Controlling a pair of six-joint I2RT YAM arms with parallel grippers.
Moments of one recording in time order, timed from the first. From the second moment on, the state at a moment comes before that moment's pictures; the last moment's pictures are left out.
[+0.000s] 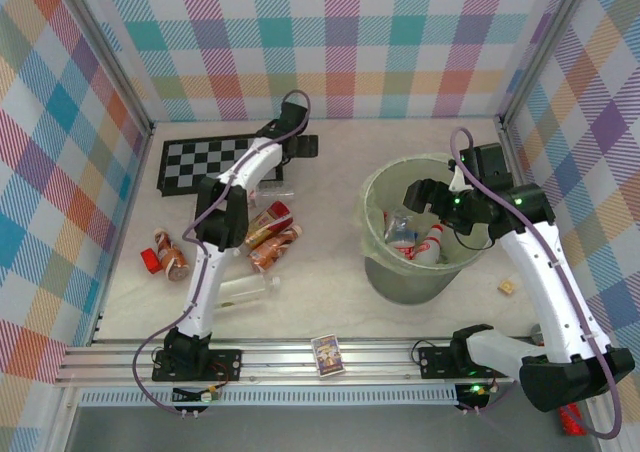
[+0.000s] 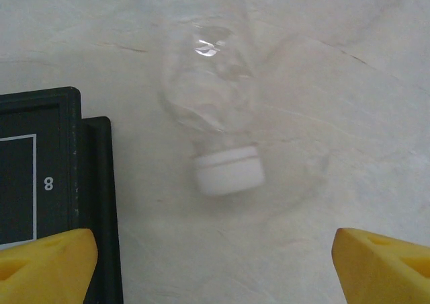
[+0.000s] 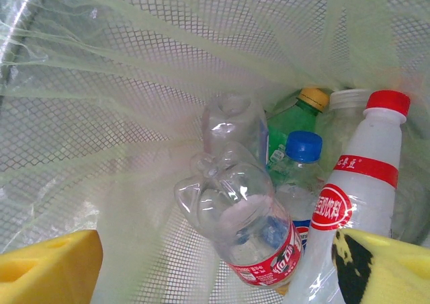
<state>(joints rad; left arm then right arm) -0.35 2.53 2.29 -0.61 -0.18 -0.26 0.26 1.12 1.35 -1.17 -0.22 0.59</state>
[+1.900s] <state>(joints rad) -0.37 2.72 2.47 -0.55 -0.16 -0.44 0.26 1.10 1.28 -1.14 -0.22 0.59</state>
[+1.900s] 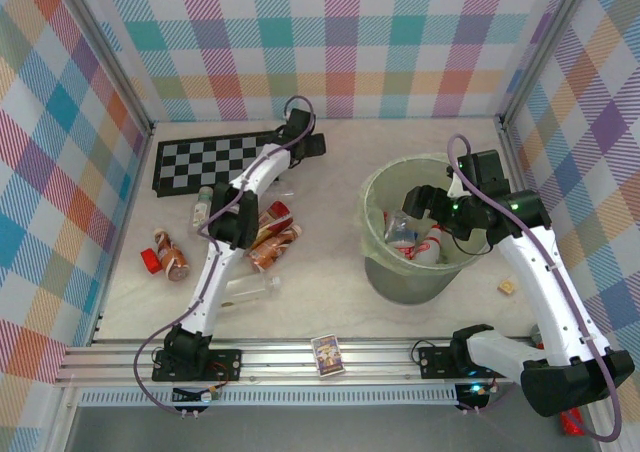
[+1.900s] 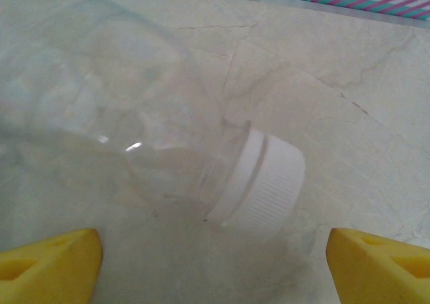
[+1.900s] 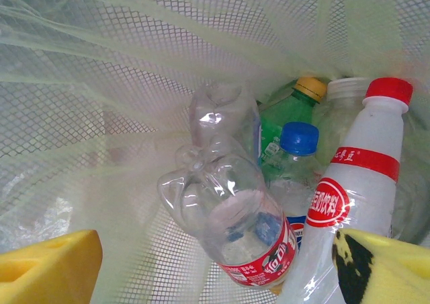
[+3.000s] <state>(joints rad) -0.34 2.79 2.65 -0.34 -0.08 -0.49 0.26 1.09 1.22 -1.11 -0.23 0.59</state>
